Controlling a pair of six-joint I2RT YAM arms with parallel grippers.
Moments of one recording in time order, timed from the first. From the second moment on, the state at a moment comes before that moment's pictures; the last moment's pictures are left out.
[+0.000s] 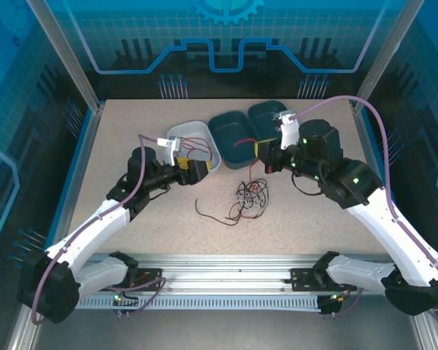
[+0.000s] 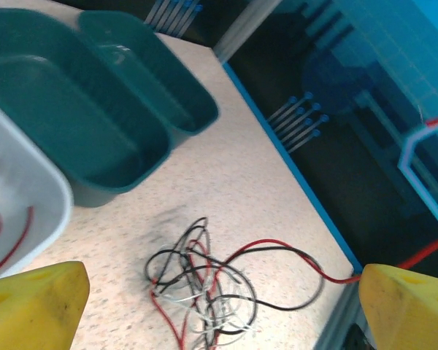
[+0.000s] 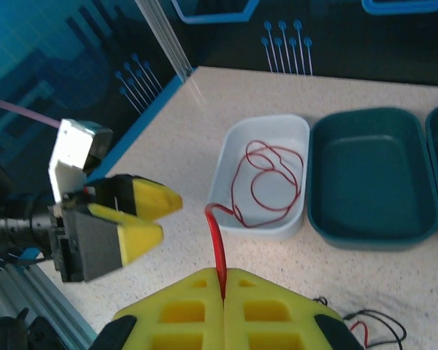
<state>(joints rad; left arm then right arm) -0.39 1.07 0.72 0.07 0.52 -0.56 0.66 1.09 1.42 -0.75 -0.06 0.35</state>
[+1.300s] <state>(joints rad) -0.75 1.18 0.84 0.38 0.26 -0.27 0.66 1.26 1.59 -0.69 -0.14 0.38</state>
